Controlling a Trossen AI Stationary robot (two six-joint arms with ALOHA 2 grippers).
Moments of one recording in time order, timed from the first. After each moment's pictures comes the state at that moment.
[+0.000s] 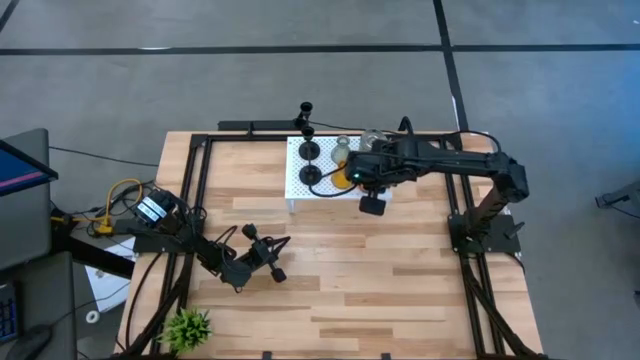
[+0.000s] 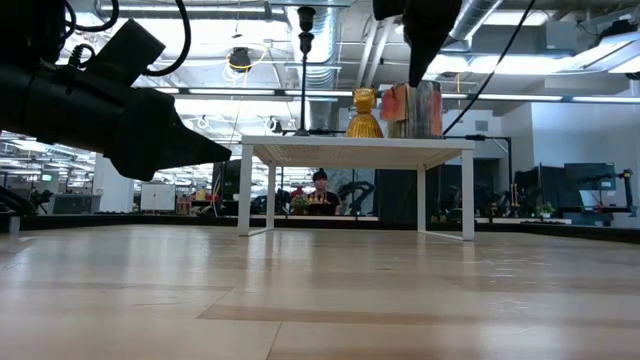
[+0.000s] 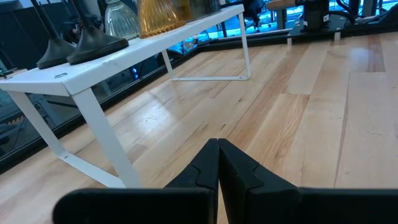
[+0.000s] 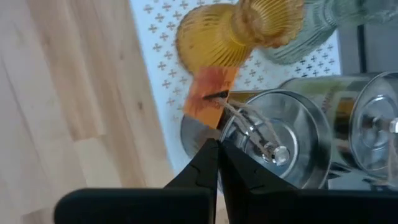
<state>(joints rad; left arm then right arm) -0.63 1.67 0.39 1.15 -1.22 -0.03 -0.07 1.69 1.73 -1.37 0.32 0.06</state>
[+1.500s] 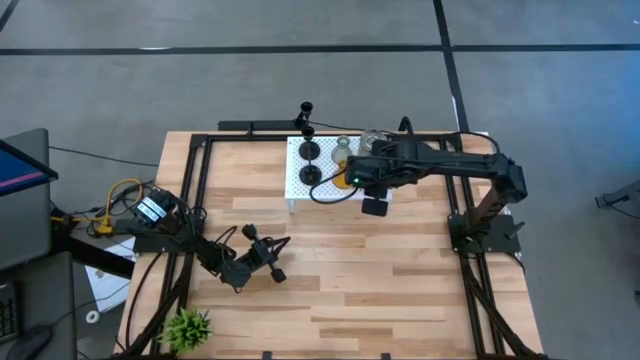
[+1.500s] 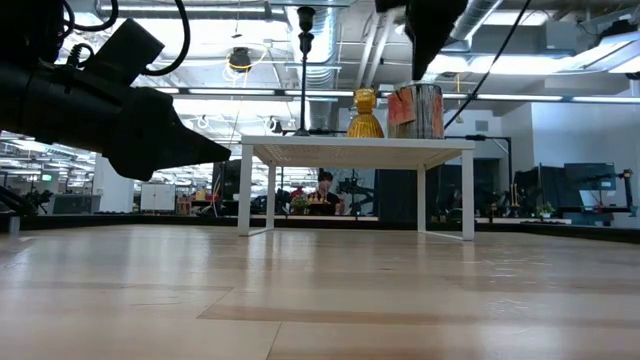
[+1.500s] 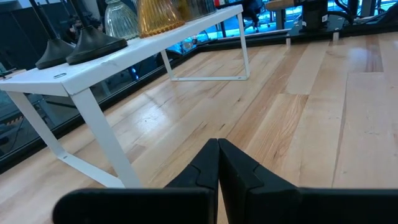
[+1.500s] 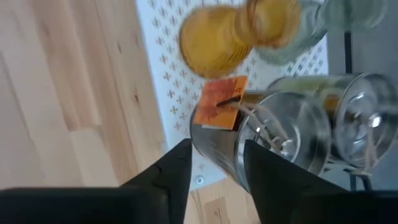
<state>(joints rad) -0.64 1.67 0.39 1.15 -1.22 -0.03 -0.04 1.70 1.78 -1.44 0.38 0.05</state>
